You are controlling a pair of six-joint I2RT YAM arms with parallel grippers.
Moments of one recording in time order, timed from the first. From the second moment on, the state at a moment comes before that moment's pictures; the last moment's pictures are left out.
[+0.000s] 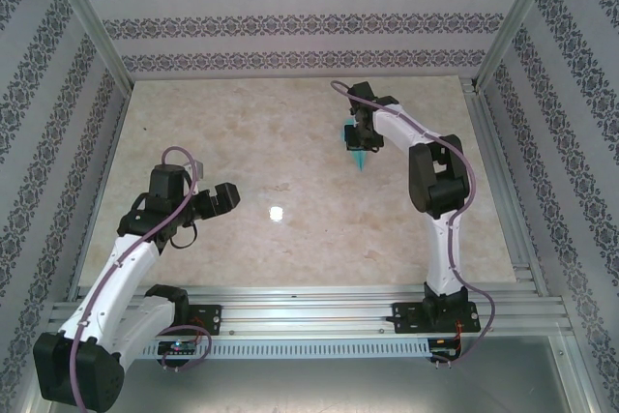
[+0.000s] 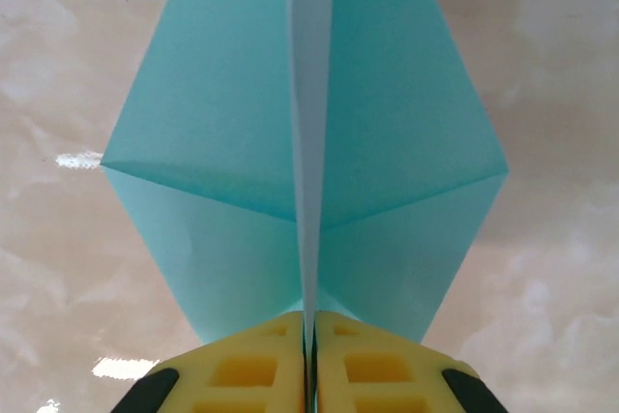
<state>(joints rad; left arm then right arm) -0.17 0.87 0.66 -0.60 0.29 -0.50 0.32 2.23 1.80 -0.85 0.03 0.23</state>
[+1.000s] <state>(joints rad) -0.17 0.86 0.66 -0.61 0.29 -0.50 0.29 2.33 1.90 -0.94 -0.01 0.20</state>
